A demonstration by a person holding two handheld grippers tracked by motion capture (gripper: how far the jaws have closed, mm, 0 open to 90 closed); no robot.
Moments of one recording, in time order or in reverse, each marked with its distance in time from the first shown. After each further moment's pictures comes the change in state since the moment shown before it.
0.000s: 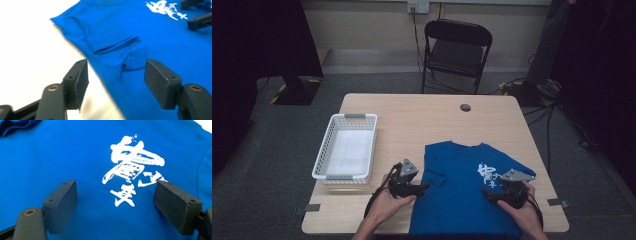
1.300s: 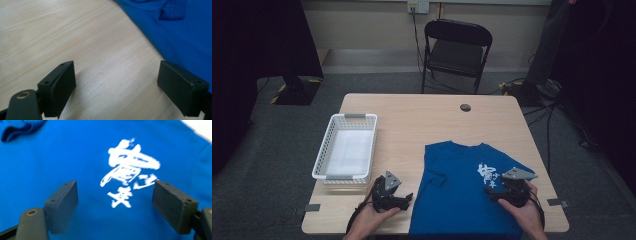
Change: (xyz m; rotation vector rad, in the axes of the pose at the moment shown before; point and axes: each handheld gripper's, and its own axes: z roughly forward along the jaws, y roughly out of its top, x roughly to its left) left arm 0.011 -0.048 -0.022 0.086 0.156 -0.007; right arm -0.004 0.008 -0.009 0.001 0.000 0.009
